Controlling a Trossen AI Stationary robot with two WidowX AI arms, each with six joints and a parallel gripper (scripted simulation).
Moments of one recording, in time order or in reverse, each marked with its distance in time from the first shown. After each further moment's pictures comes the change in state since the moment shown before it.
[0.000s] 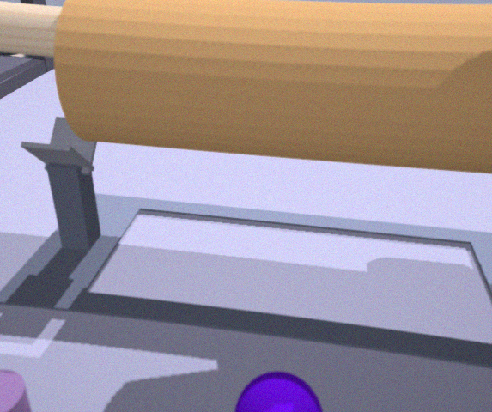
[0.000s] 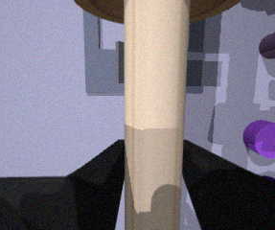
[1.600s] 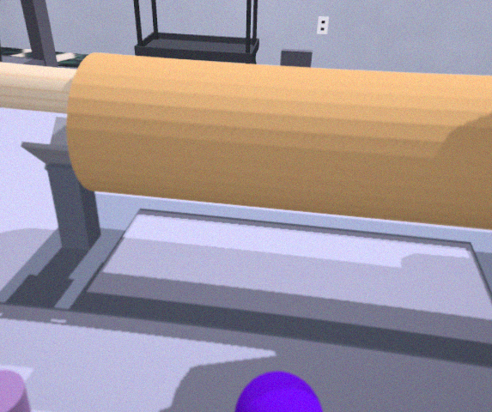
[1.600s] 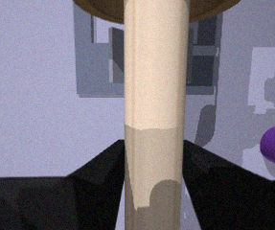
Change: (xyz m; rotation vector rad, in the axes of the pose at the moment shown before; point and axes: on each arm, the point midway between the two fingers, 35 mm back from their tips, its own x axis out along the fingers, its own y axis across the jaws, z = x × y) left arm 0.041 0.000 -0.008 0.000 -0.003 0.001; right arm 0.040 0.000 -0.007 0.000 0.000 -0.001
